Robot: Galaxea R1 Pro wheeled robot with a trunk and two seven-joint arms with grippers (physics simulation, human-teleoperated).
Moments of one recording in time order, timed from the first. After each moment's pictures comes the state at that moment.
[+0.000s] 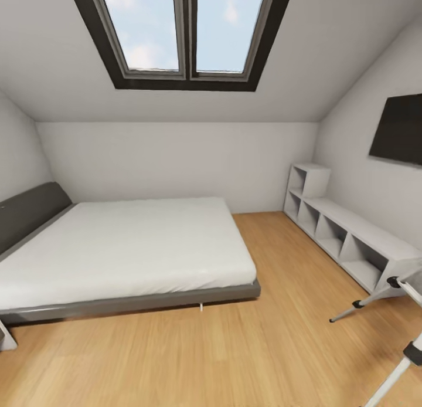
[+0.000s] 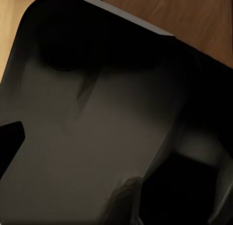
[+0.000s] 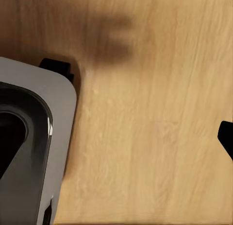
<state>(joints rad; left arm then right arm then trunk) 0.00 -0.06 0.03 -0.05 0.42 -0.04 0.00 -0.12 -0.16 -0.06 0.03 0.29 -0.15 0.02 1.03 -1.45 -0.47</state>
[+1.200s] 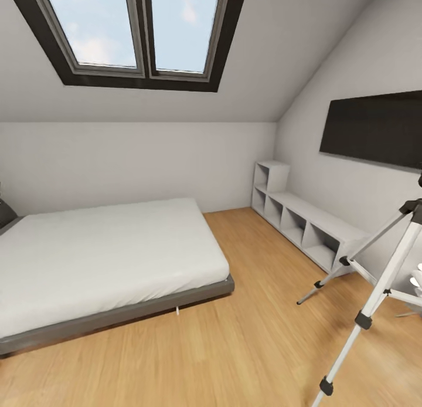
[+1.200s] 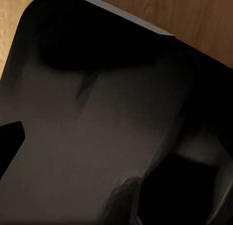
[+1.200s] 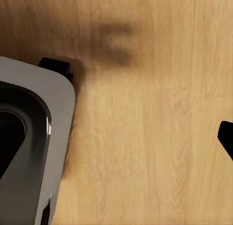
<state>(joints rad) 0.00 -0.07 0.03 -0.05 0.42 -0.04 0.00 -0.12 -0.16 -0.06 0.03 0.30 -0.15 0.02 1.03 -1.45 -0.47</state>
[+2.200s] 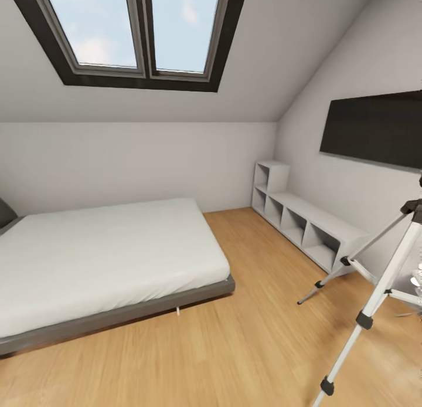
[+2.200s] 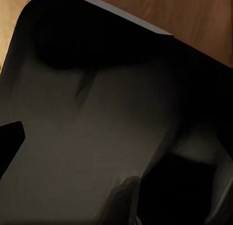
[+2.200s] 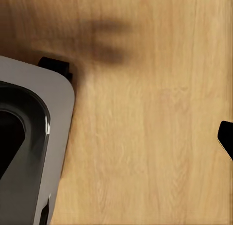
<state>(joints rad) 0.00 -0.07 0.03 -0.05 0.42 -0.04 0.00 -0.12 -0.16 -0.06 0.03 0.30 -0.15 0.02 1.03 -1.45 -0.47</state>
